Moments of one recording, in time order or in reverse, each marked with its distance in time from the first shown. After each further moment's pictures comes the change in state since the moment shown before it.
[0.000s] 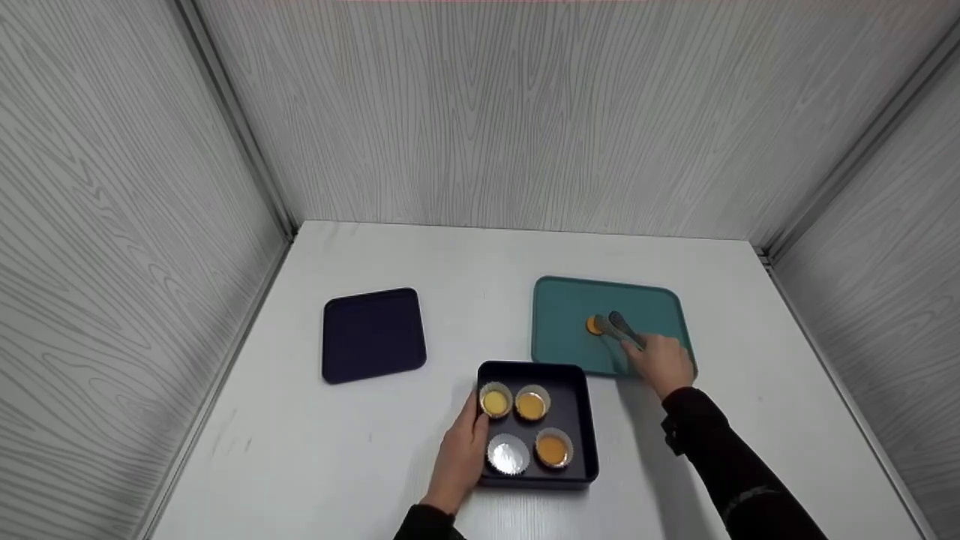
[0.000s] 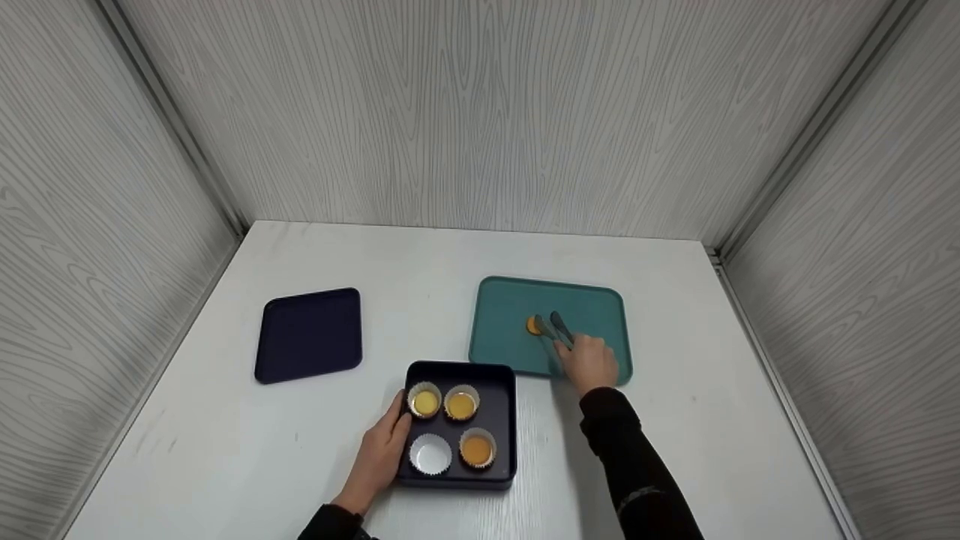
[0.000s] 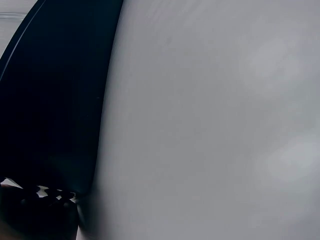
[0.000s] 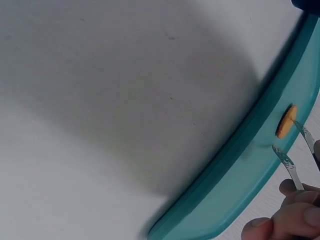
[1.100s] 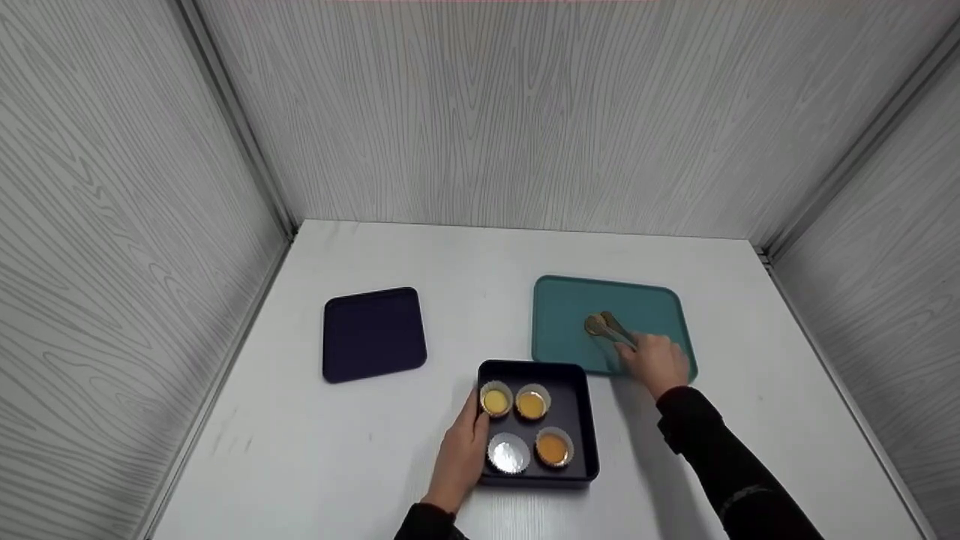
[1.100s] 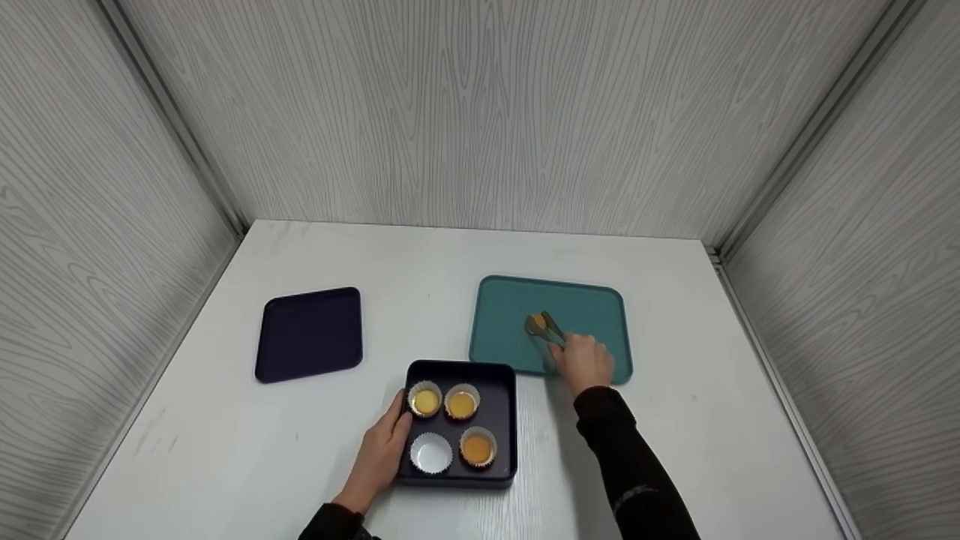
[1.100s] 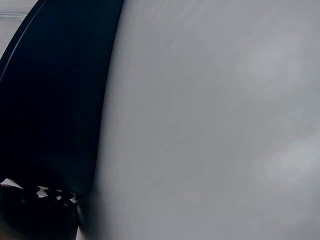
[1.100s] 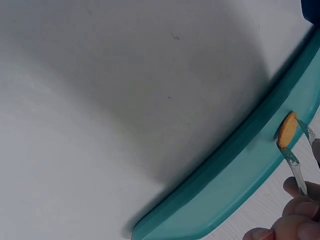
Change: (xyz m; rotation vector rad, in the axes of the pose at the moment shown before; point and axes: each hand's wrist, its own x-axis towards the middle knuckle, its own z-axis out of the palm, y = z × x) left_hand 0.000 0.001 0.000 -0.015 -0.003 -0.003; right_hand -0.004 -0.007 0.006 -0.092 0.051 -0.101
